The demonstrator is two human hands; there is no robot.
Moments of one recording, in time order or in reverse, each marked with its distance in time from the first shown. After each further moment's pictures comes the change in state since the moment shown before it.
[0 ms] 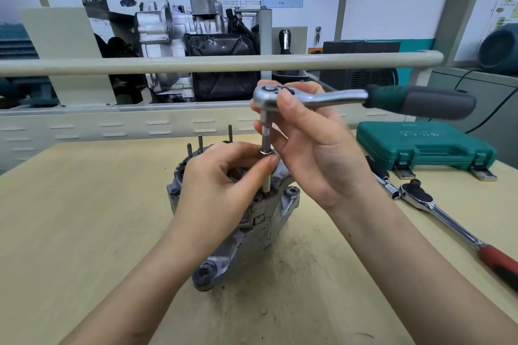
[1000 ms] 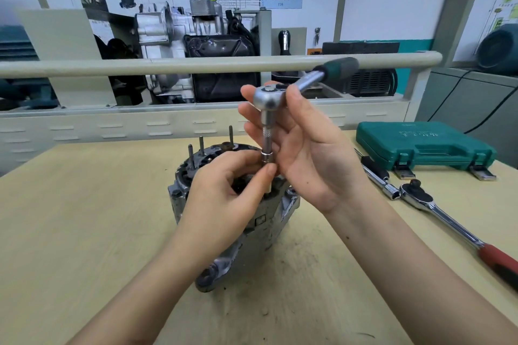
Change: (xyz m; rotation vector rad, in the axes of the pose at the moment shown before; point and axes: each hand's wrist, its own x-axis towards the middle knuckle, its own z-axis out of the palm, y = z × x) left_hand -0.007 -0.008 0.005 -0.070 -0.051 -0.089; right_hand 0.001 0.002 0.002 0.070 -0.077 0.106
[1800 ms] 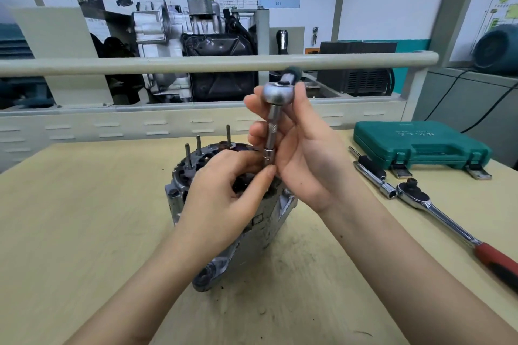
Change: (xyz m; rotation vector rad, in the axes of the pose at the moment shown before) left_hand 0.000 -0.004 0.001 0.185 0.014 0.126; right_hand 0.004 0.006 -0.003 -0.039 0.043 0.031
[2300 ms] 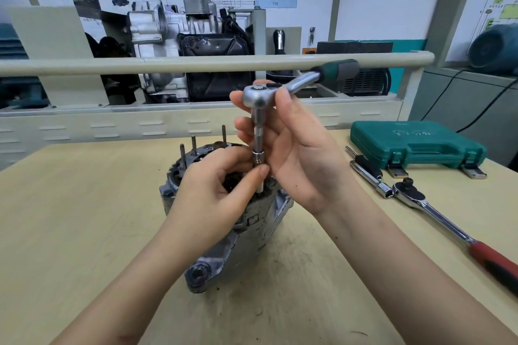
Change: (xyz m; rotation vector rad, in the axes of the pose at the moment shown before) left_hand 0.004 -0.003 -0.006 -0.109 -0.069 -0.026; right_hand -0.004 -0.002 -0.001 -0.017 -0.100 -0.059
